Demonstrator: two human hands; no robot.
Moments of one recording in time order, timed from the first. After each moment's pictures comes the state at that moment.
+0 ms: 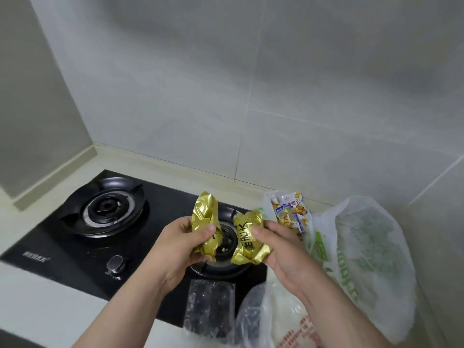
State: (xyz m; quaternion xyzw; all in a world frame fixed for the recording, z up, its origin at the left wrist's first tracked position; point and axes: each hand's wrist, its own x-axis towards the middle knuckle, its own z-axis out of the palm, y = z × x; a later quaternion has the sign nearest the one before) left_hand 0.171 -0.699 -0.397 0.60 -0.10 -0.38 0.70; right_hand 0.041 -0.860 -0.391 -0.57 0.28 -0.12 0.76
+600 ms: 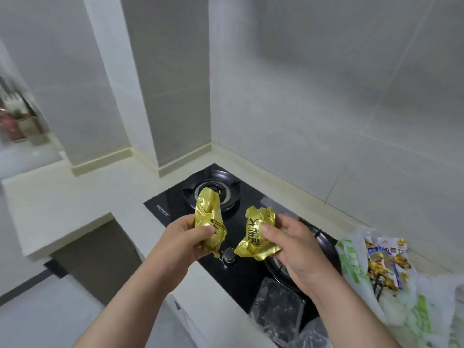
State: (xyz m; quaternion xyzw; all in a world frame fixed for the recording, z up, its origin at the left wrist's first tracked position) left_hand 0.146 -0.539 -0.368 0.64 -0.02 -0.20 0.74; right_hand 0.100 -0.755 -0.366 -0.68 0.11 0.00 0.73
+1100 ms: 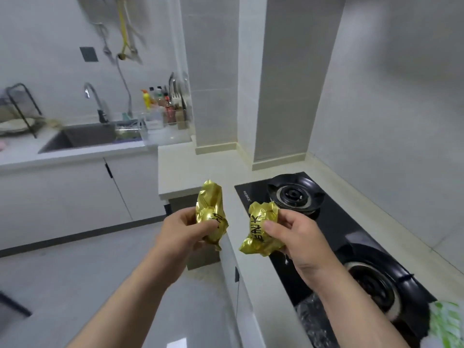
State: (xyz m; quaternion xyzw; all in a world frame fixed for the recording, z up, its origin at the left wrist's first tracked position) left_hand 0.005 -0.469 -0.344 0.68 0.15 0.07 0.71; right_hand 0.076 -0.684 -0.355 -0.69 -0.12 0.14 0.70
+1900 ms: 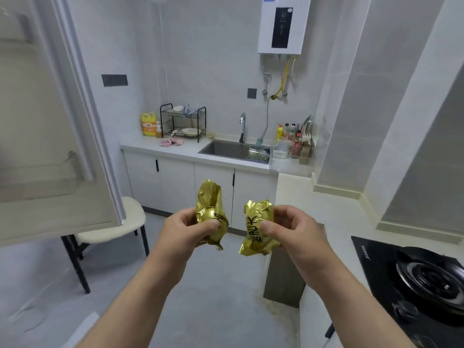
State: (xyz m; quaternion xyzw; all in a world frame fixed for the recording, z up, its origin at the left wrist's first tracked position) left_hand -0.223 -0.349 -0.303 0.61 0.27 0.35 0.65; right_hand -0.053 -0.492 -0.289 -0.64 -0.37 0.27 0.61
